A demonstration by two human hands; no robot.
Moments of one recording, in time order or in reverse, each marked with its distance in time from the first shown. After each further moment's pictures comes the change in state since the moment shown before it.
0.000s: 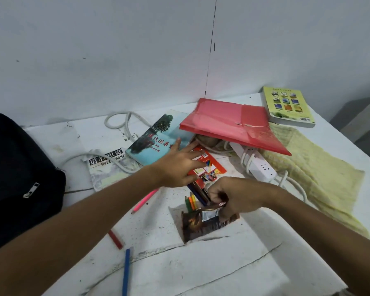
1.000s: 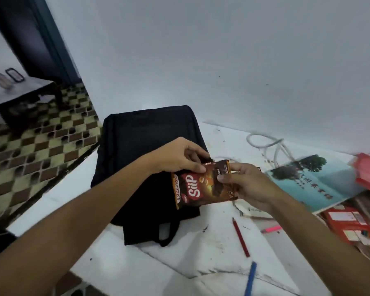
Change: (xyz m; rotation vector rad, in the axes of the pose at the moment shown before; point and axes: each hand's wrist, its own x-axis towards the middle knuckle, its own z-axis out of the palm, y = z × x) left_hand -0.317 -0.073 -0.092 -0.943 0.347 -0.853; right_hand 0.156 -0.226 0.053 1.018 -0.082 -0.263
